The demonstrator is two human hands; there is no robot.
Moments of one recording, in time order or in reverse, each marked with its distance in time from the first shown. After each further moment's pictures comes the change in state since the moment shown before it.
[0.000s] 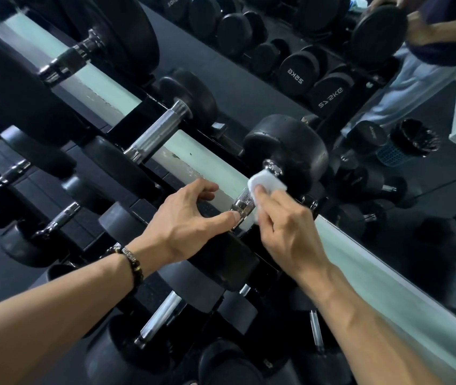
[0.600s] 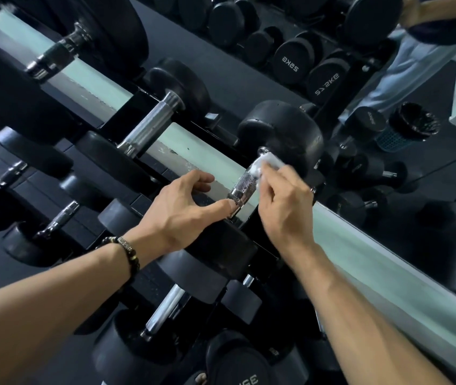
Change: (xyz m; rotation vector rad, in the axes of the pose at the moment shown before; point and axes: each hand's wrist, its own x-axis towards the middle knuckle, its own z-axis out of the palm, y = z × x) left_hand 0.001 -0.001 0.000 0.001 -0.016 0.001; right_hand 0.010 0.001 0.014 0.044 0.258 0.201
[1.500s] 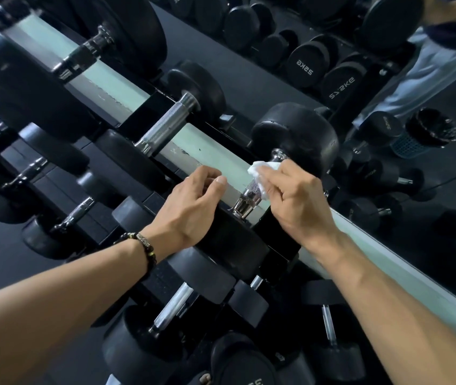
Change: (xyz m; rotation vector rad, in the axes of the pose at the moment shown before) left_hand -0.007 0.005 -0.004 0.020 0.037 -0.044; right_hand 0.022 -0.005 -0.020 0.008 -0.313 -0.238
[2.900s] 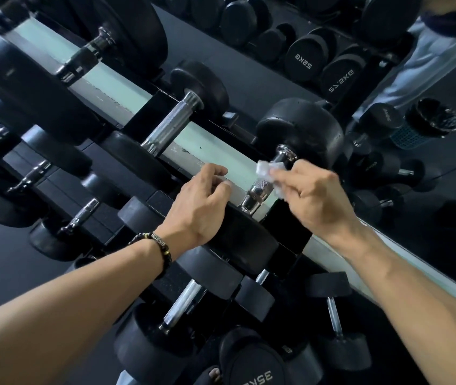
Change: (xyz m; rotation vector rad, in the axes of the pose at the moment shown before) left_hand 0.002 -0.001 0.002 -0.014 0.035 0.031; right_hand -0.009 0.011 -0.006 0.032 0.057 -0.052
